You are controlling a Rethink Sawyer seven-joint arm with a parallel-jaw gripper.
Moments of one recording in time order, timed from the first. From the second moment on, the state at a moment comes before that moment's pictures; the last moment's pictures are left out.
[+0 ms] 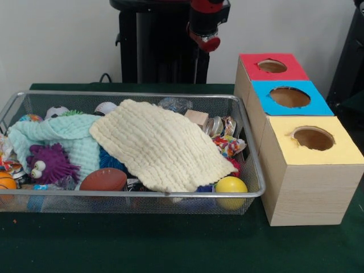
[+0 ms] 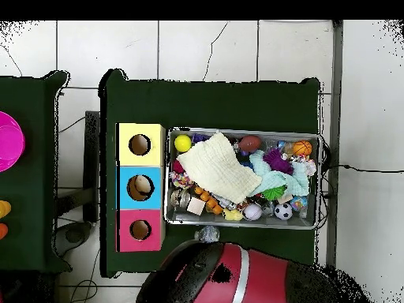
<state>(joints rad) -0.33 -0.26 0.02 2.59 0.23 -0.52 2.31</state>
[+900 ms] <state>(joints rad) -0.33 -0.17 0.01 2.48 0.12 -1.05 2.31</state>
